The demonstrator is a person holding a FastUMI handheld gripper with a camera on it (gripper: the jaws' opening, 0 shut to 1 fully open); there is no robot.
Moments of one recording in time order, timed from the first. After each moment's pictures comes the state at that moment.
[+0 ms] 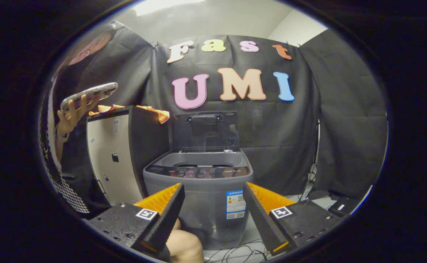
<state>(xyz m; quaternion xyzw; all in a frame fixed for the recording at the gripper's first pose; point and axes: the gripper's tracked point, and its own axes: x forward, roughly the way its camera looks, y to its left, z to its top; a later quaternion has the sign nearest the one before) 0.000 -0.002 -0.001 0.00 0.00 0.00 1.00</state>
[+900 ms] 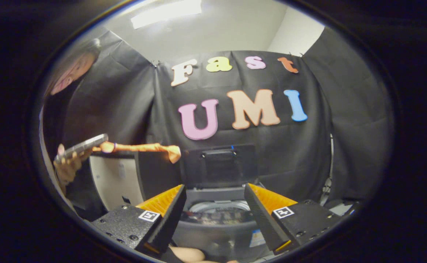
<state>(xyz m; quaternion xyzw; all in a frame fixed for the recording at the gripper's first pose) 0.085 0.077 0.144 0.05 -0.08 0.04 0.99</state>
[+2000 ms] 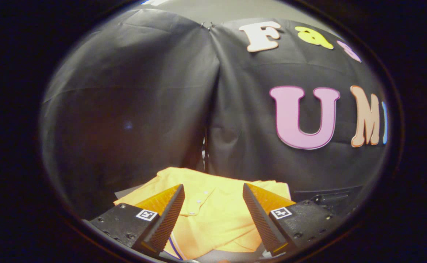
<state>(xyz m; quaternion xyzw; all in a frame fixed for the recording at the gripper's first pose) 0.308 0.410 0.273 -0.04 0.10 0.24 0.96</state>
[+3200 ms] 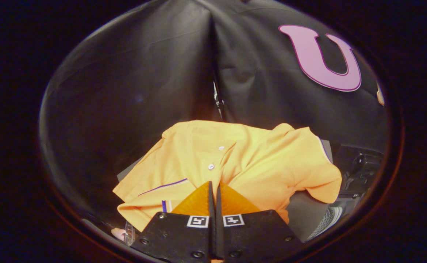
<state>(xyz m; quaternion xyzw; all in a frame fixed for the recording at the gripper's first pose) 0.306 0.448 0.179 -0.01 0.28 0.30 0.91</state>
